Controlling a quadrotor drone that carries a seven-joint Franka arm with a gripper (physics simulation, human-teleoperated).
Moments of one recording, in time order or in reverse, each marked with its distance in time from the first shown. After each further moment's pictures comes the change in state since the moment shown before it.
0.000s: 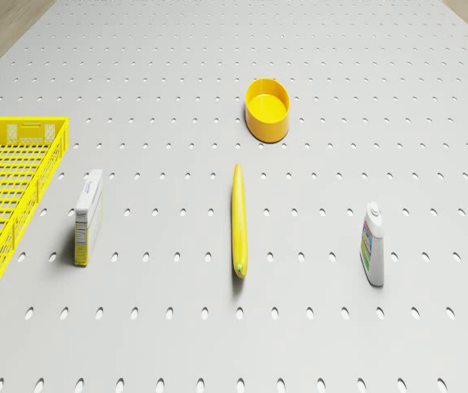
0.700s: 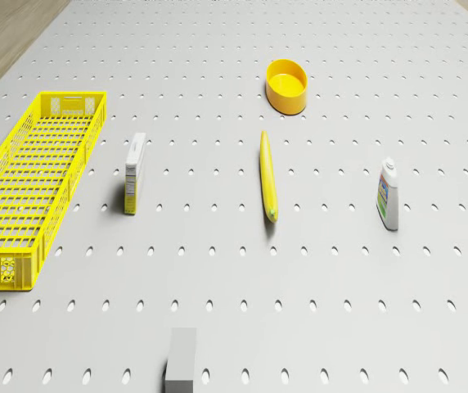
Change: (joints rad) arm 0.049 0.013 -0.158 0.030 0.223 -0.014 -0.030
